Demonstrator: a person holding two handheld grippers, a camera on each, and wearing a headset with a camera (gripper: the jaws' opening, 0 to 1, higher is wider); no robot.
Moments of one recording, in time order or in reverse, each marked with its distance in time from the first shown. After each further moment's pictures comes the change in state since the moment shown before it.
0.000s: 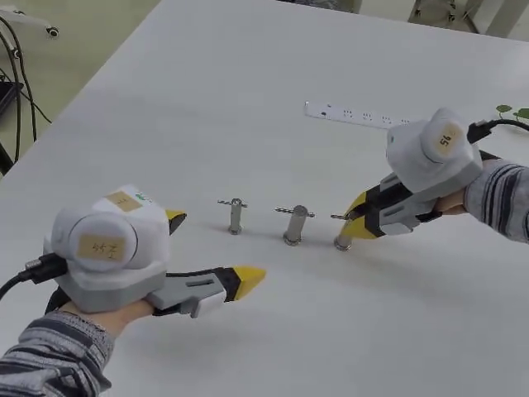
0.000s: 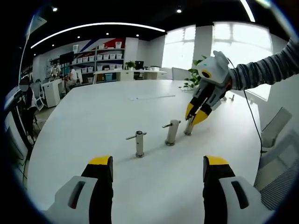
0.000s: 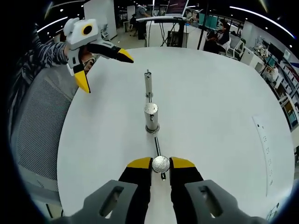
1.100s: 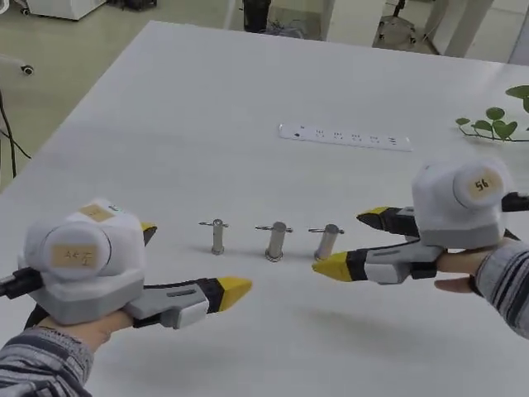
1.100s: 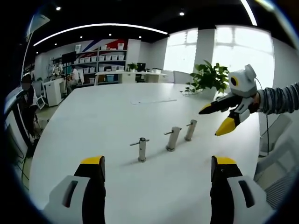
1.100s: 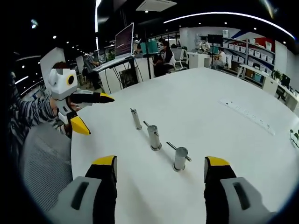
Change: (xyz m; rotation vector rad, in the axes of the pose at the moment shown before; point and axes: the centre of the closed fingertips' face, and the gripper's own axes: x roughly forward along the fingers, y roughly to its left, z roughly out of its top) left arm -0.009 0.006 0.012 -0.026 -0.022 0.004; right arm -0.039 0.034 0.015 0.480 -0.344 -0.275
